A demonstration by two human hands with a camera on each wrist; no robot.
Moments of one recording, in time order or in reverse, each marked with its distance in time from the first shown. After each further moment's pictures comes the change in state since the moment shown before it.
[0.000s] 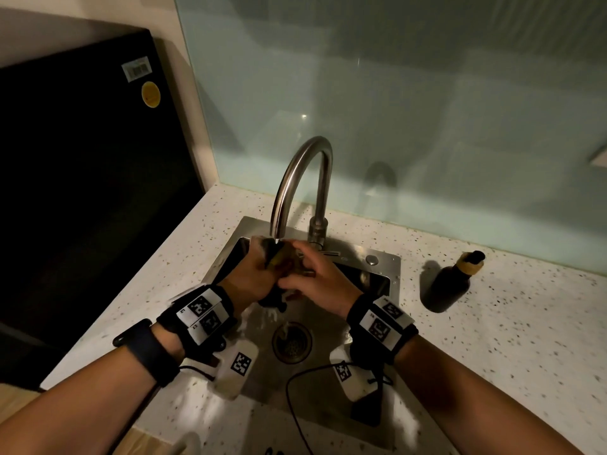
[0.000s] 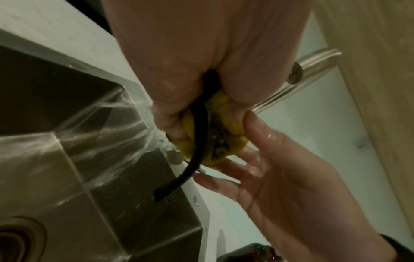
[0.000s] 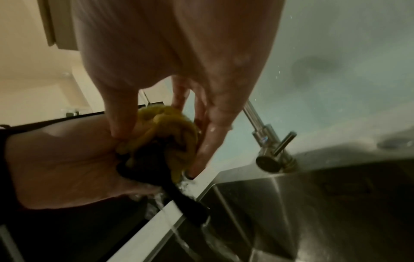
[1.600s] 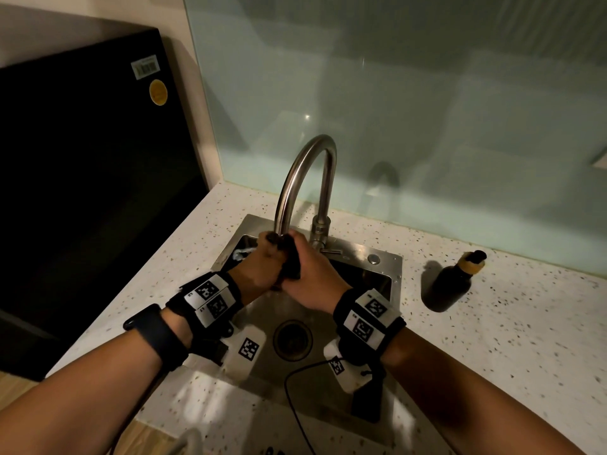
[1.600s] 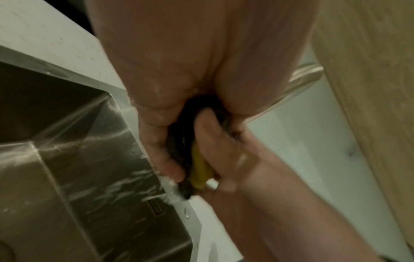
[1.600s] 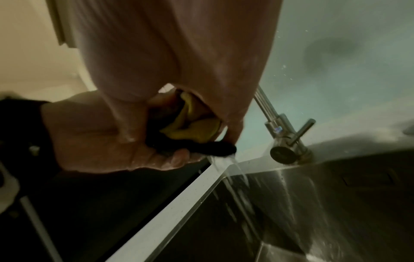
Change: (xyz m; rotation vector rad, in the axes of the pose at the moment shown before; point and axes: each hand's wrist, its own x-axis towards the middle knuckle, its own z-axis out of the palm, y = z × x) left_hand 0.008 0.004 0.004 -0.131 -0.002 -0.106; right_hand 0.008 -0.005 0.015 -0.394 0.069 -0.076
